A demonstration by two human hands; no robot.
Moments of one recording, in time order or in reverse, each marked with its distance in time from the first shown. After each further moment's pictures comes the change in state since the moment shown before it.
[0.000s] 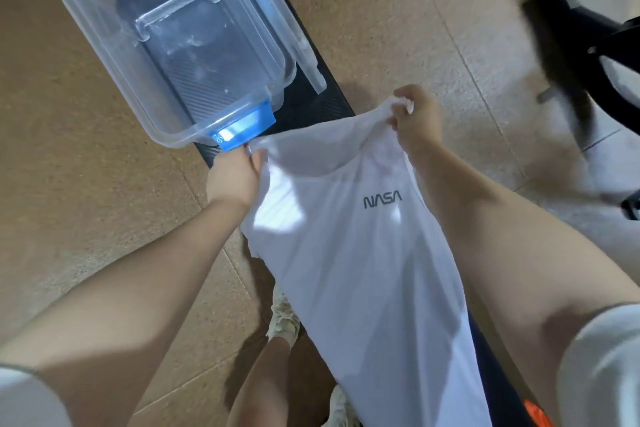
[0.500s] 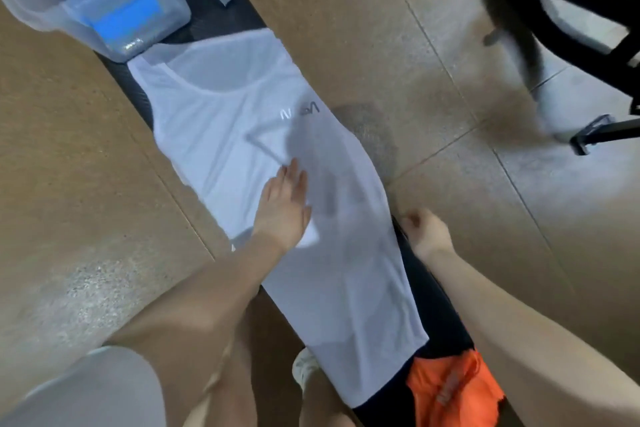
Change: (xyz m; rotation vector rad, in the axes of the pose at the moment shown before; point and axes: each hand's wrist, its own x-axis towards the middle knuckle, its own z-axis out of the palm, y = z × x) left_hand -0.203 0.041 0.167 0.365 -0.276 0.539; right_hand -0.220 0.252 -0.119 -0.396 -0.234 0.344
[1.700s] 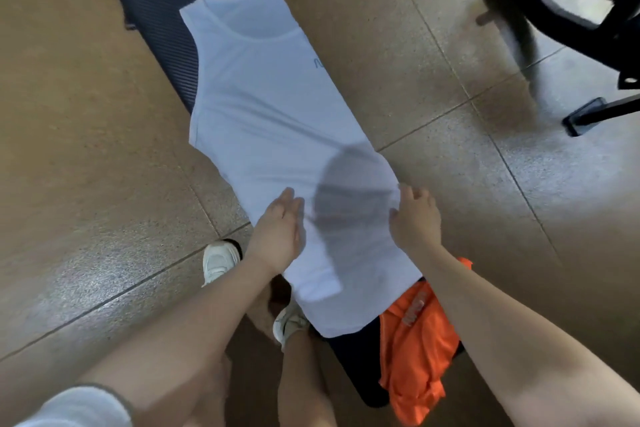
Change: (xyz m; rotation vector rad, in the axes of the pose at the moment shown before) left_hand -0.152 0.077 0.099 -0.339 0.043 0.007; right_hand -0.086 0.100 0.032 -0.326 0.158 -0.233
